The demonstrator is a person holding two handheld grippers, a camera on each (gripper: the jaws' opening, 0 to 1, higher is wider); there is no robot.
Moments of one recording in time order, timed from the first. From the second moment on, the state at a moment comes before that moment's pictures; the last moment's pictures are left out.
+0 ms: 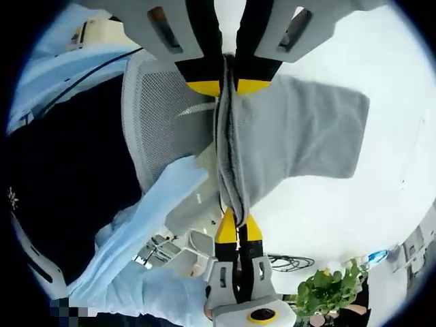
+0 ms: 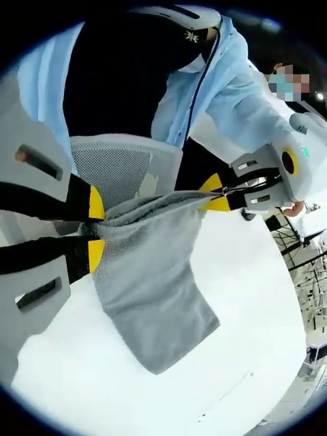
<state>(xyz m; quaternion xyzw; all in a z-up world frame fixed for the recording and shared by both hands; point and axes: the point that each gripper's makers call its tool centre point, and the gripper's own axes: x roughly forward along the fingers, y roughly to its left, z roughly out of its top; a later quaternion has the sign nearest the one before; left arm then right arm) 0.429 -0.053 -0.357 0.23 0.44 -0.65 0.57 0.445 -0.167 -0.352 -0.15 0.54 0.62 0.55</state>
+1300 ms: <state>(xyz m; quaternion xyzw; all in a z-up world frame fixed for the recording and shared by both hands) 0.559 -0.044 -0.372 0.20 0.44 -0.59 0.64 0.572 -0.158 -0.372 -0.16 0.51 0.54 0.65</state>
